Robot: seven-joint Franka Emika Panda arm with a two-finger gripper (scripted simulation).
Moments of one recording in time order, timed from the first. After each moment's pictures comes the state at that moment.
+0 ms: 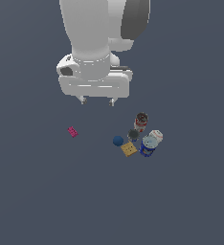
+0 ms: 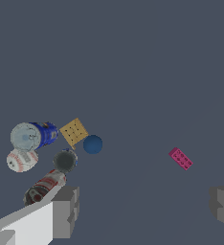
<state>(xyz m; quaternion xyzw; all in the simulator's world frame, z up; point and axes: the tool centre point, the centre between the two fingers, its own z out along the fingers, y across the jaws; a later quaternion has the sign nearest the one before) -0.012 -0.047 0.320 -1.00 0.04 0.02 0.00</state>
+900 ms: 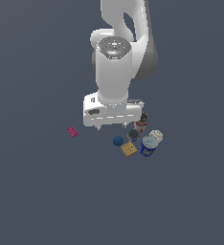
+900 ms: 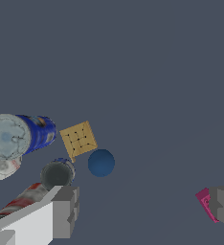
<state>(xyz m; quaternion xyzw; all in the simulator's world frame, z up) 0.015 -0.001 0.218 -1.00 -0.07 0.01 -0.01</state>
